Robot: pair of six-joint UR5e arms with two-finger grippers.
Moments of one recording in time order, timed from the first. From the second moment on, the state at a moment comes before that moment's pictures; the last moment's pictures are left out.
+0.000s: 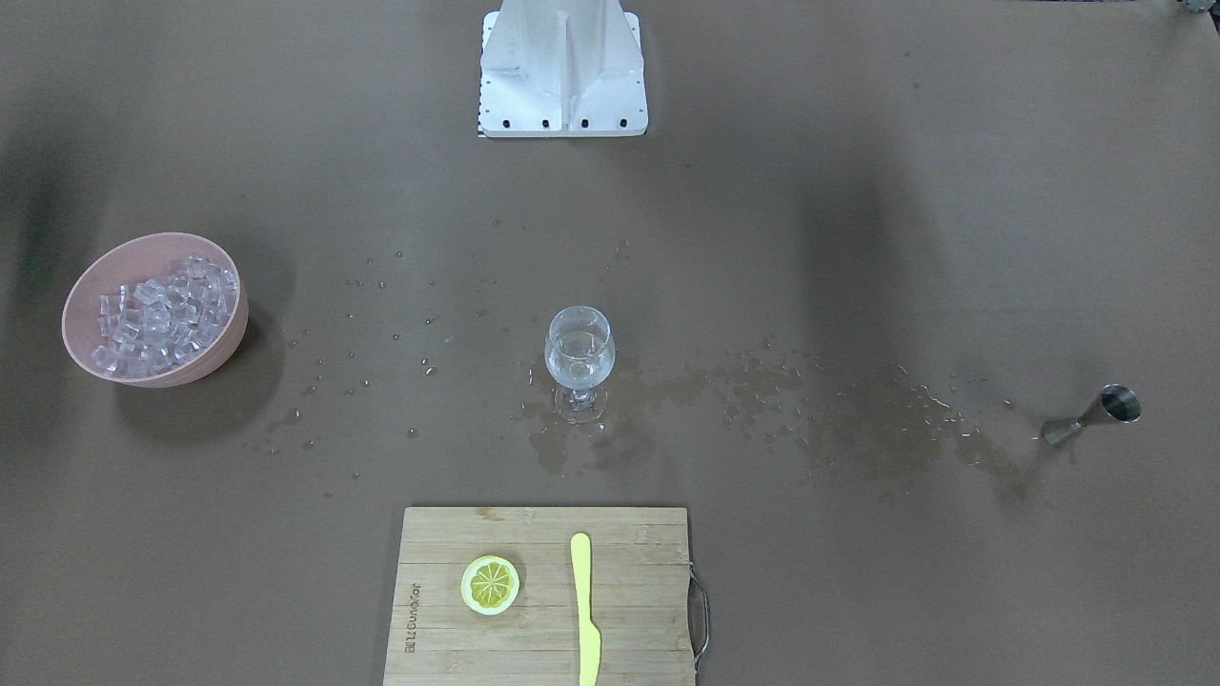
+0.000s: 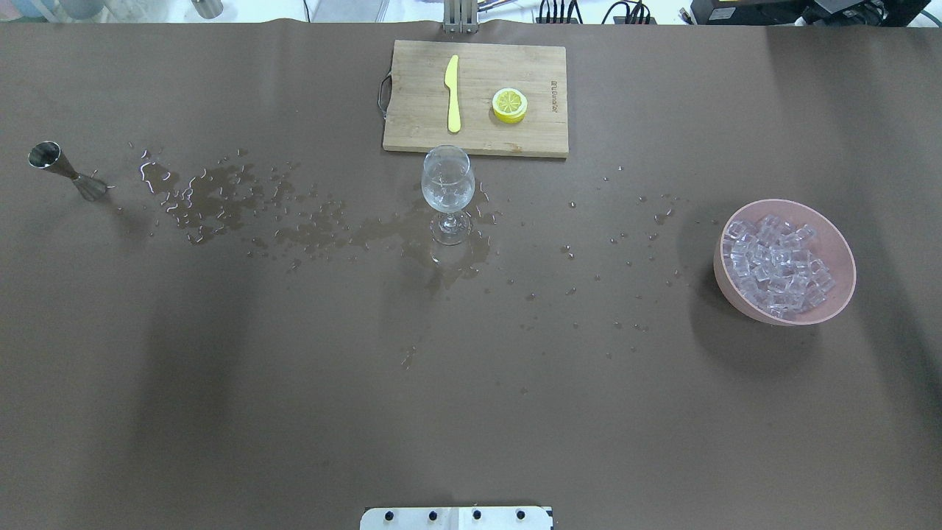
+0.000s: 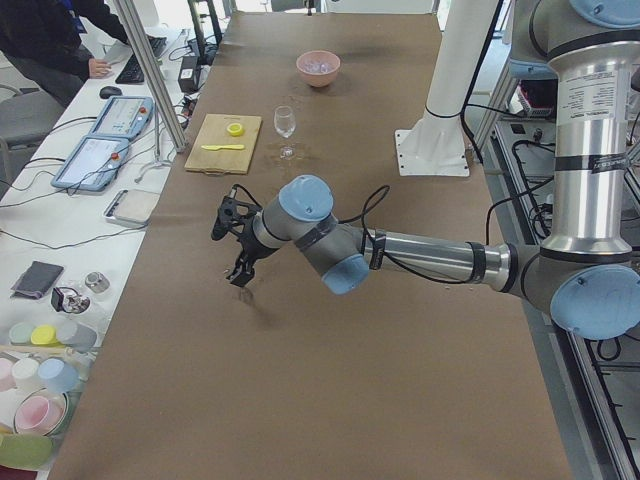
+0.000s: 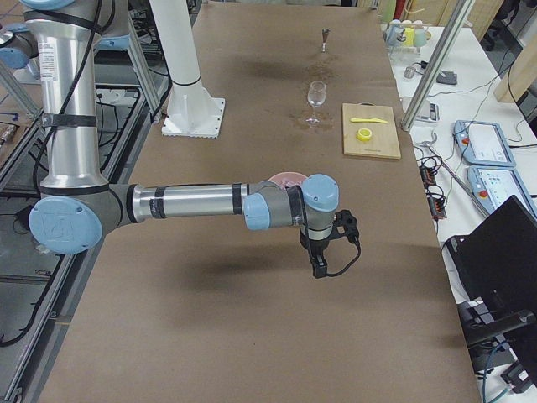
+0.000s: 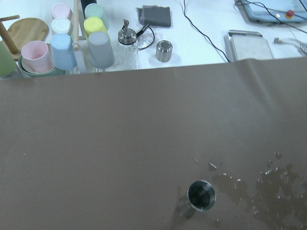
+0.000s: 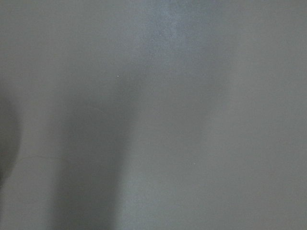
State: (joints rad) left arm -1.47 -1.50 -1.77 -2.38 -2.16 -0.70; right arm 1.48 -1.57 1.65 -1.47 2.28 -0.06
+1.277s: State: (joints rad) left arm -0.81 -1.43 -1.76 -2.38 -0.94 -1.26; right arm 1.48 -1.58 1.64 -1.47 2.29 -0.06
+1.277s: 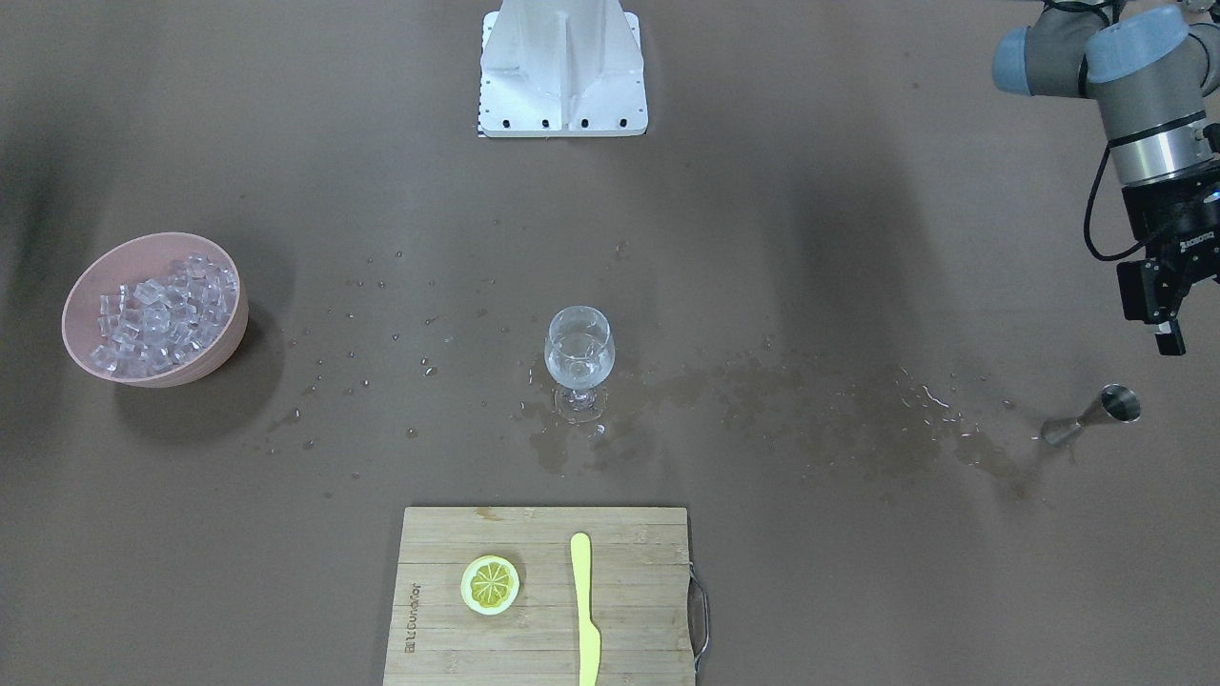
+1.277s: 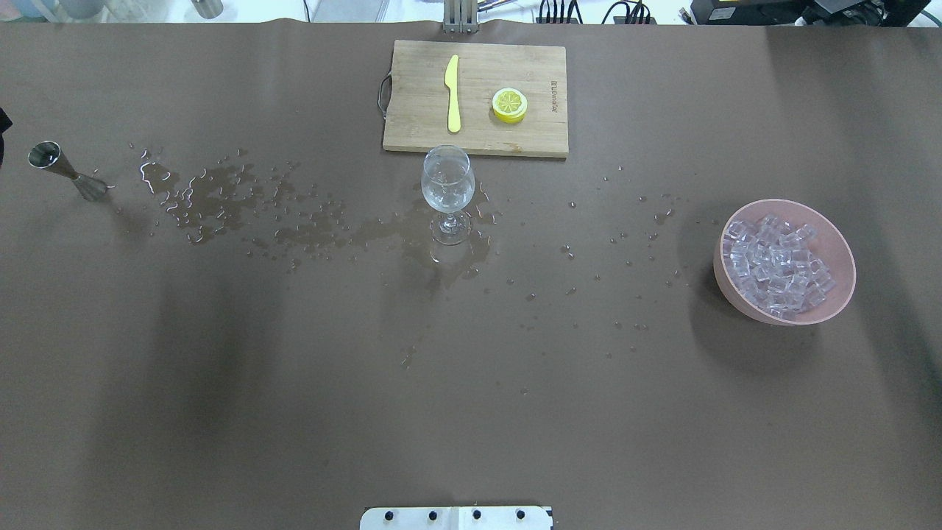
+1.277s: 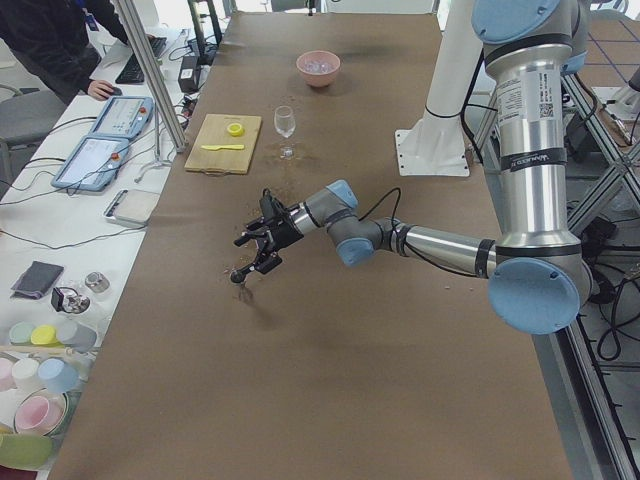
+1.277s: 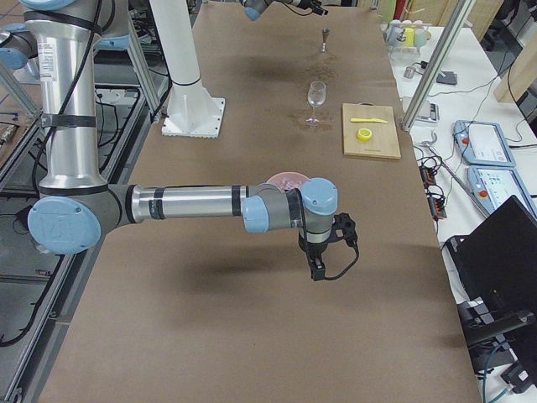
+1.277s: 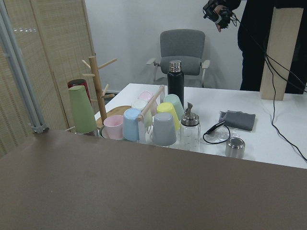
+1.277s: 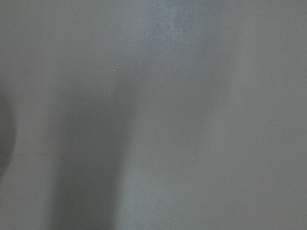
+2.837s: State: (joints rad) left arm -0.67 -1.64 -1.41 -2.40 -0.67 -1.46; right arm 1.48 -1.58 1.64 -1.47 2.29 -0.06
